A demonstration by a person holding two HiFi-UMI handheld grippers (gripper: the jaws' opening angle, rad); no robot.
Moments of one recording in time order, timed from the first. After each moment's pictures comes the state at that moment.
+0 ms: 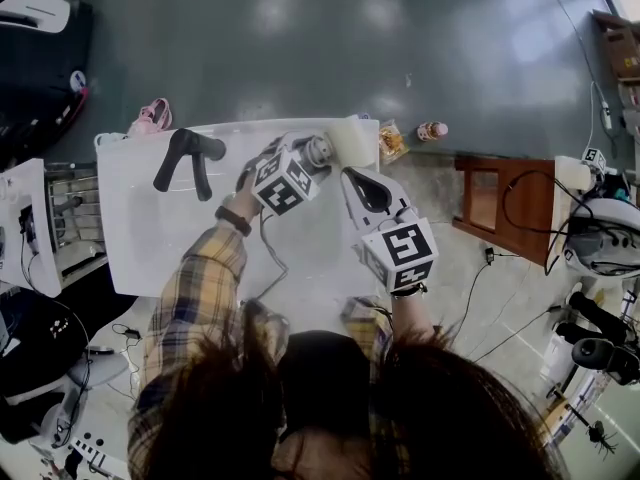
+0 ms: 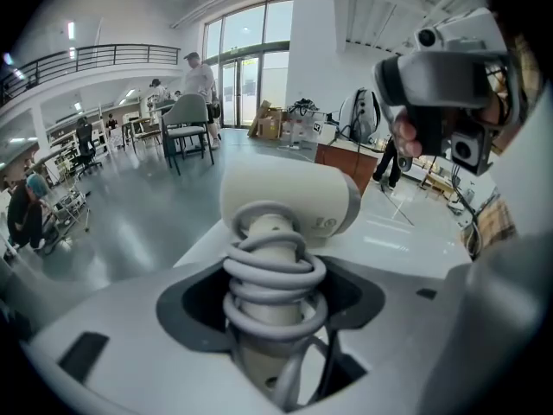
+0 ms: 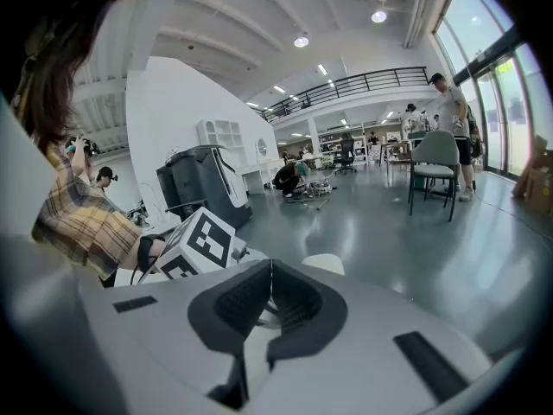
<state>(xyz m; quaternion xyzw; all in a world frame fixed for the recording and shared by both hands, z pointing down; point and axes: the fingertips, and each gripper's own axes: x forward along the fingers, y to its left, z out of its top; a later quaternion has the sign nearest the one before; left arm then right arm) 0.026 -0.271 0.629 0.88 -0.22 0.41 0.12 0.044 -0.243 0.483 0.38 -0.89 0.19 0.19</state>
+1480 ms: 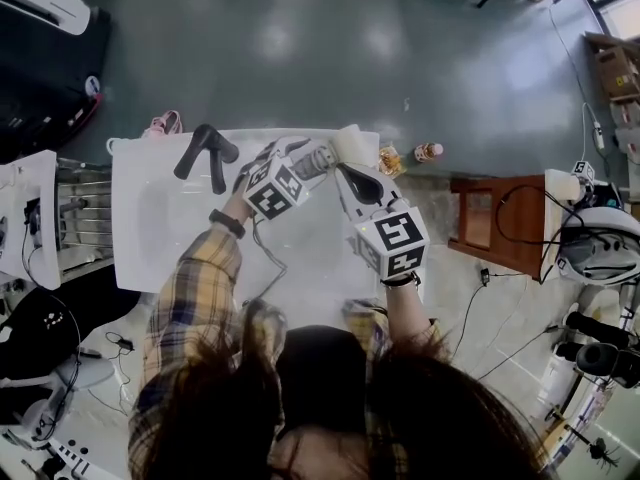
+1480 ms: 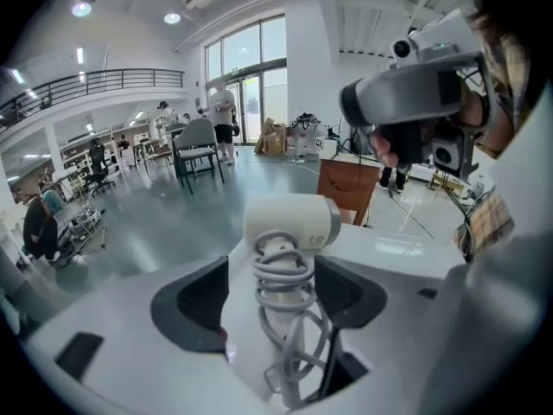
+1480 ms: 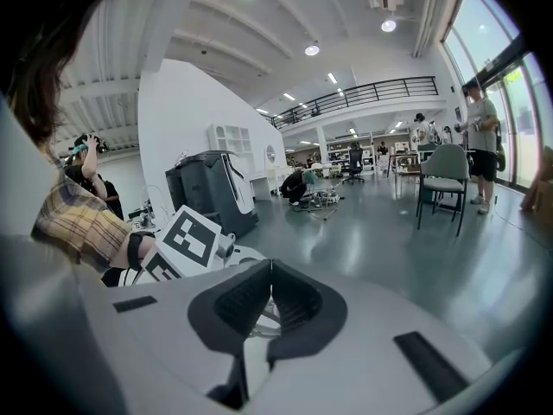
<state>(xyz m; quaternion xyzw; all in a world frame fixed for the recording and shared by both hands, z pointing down) -0.002 -0.269 0.584 0.89 -0.25 0.37 0.08 0.017 -0.242 0.457 0.37 -0.90 0.16 0.17</state>
